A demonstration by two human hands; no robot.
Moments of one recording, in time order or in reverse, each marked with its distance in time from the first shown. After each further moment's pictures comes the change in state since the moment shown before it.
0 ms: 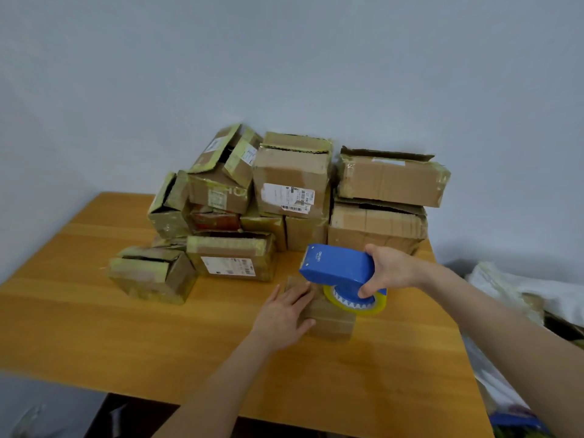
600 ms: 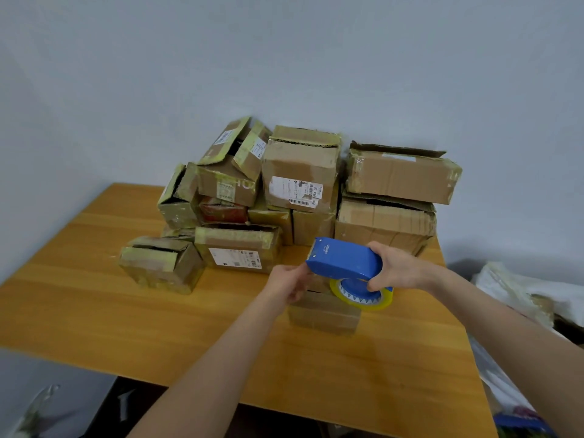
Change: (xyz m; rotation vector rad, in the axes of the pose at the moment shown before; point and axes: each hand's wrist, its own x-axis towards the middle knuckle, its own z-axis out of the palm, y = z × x) left_hand 0.031 0.010 -0.053 -1.470 0.010 -0.855; right_hand 0.001 0.007 0.011 0.100 0.008 -0.021
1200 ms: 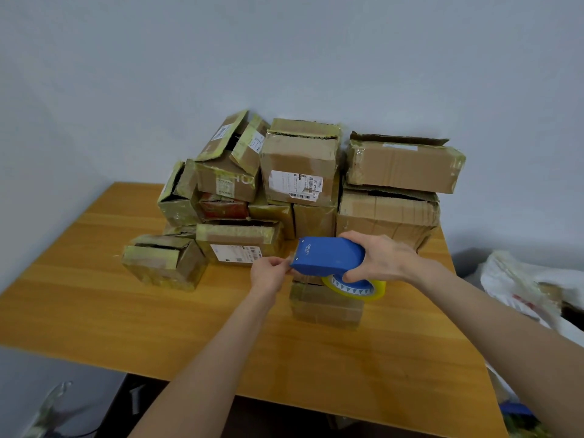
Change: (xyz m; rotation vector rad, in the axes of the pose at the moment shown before) left_hand 0.006 -0.005 -0.019 0.141 0.300 0.197; right_hand 0.003 -0.029 0.010 -0.252 0.125 -0.065
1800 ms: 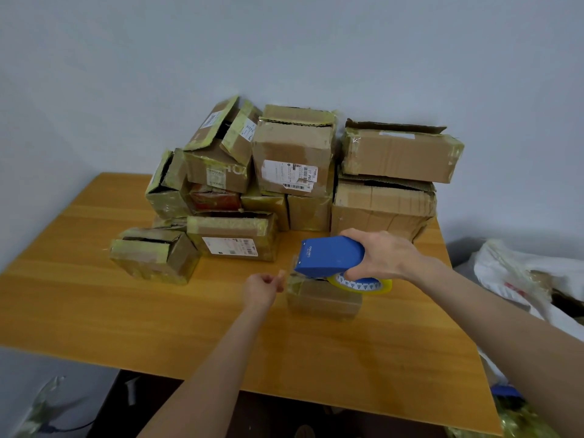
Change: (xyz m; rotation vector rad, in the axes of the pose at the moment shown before) left_hand 0.014 -0.054 0.005 0.268 -0.019 -0.027; right_hand 0.001 0.006 0.008 -0.143 0.018 0.013
